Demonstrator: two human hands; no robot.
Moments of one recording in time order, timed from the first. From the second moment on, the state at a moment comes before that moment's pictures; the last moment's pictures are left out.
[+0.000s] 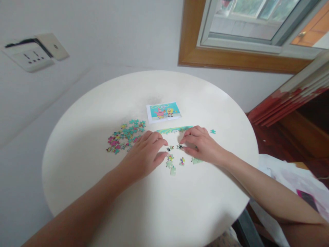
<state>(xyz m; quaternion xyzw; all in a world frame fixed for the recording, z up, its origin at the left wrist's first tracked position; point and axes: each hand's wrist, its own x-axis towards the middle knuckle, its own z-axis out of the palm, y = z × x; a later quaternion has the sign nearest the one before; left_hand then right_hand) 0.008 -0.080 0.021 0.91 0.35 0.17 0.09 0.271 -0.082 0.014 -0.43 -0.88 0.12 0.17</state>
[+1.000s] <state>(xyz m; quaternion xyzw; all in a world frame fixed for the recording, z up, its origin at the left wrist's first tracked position) 0.014 -0.076 0.011 0.91 0.34 0.20 0.09 0.258 -0.081 0.012 -0.38 -0.90 0.11 0.17</state>
